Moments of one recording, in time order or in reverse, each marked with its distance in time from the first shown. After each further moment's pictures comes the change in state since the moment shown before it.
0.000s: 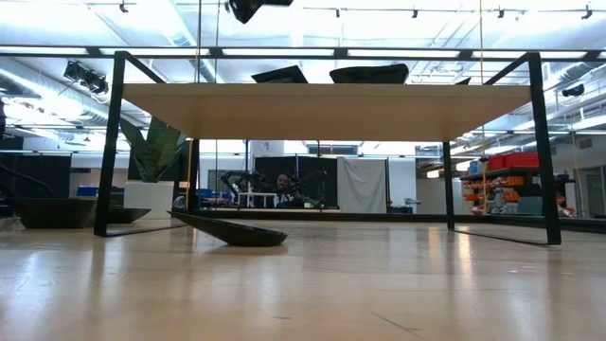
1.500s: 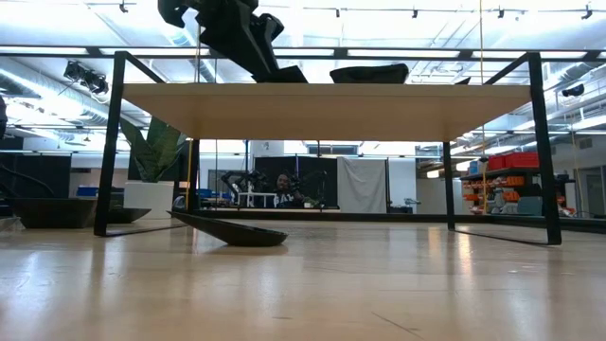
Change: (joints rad) left arm 0.040 0.127 -0.001 -0.172 -0.080 0.419; right arm 0.000 0.000 0.000 0.000 0.000 0.000
